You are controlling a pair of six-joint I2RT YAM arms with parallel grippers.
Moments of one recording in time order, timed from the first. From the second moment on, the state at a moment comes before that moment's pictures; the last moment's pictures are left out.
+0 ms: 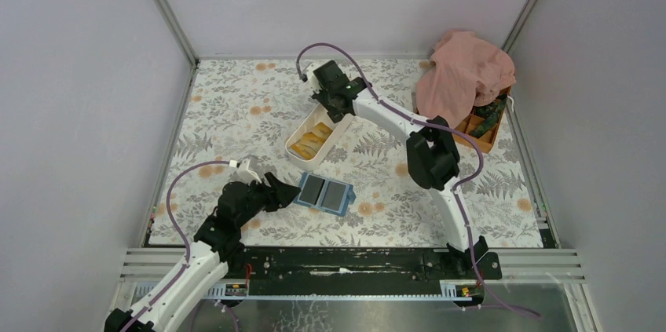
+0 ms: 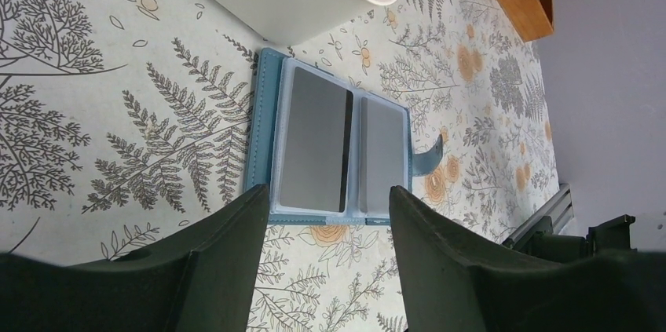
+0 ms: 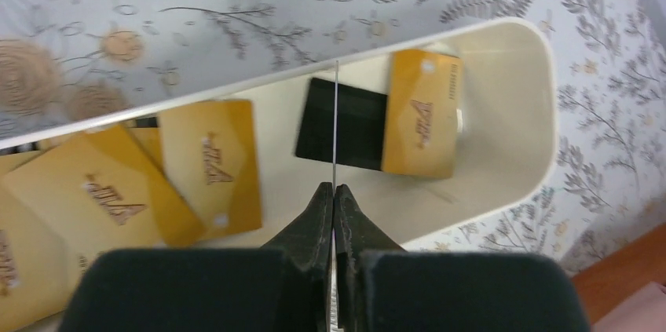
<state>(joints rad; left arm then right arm) -0.44 0.41 0.04 -0.01 0.20 -0.77 0.72 2.27 2.02 -0.62 0.18 -0.24</state>
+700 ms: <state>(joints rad) -0.44 0.44 0.04 -0.01 0.21 -0.75 0.67 2.16 1.81 -0.63 0.27 -0.24</state>
